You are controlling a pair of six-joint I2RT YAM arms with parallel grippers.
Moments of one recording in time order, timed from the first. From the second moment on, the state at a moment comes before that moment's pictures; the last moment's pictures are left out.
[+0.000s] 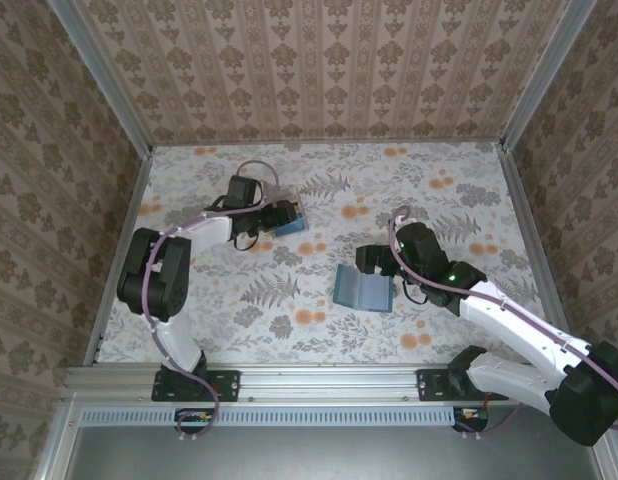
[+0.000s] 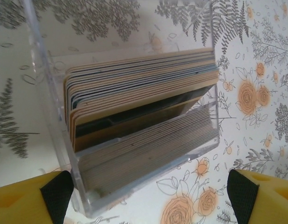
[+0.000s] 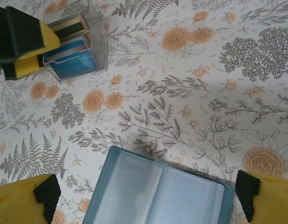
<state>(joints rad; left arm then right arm) -0.37 1.81 1.08 -0.12 0.33 -0.57 0.57 1.03 0.71 -0.36 0.09 0.49</state>
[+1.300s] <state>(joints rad) -0.24 1.29 0.90 -0.42 0.20 -0.53 0.51 1.83 1.41 -0.54 0.05 0.34</state>
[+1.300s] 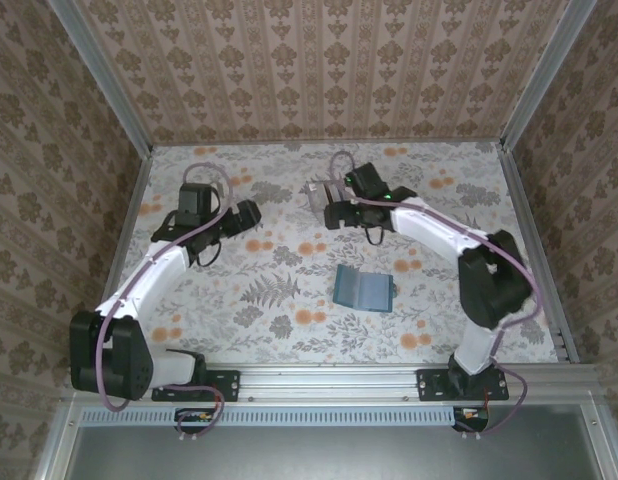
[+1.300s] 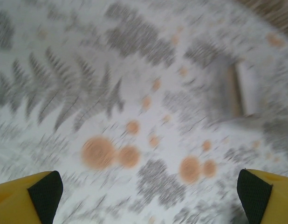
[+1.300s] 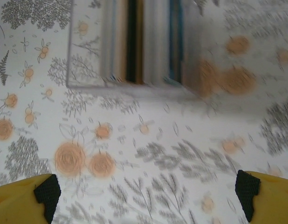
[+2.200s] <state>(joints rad) -0.29 1.21 0.51 0.00 -0.01 -0.32 0.56 2.22 1.85 -0.66 0.46 0.26</state>
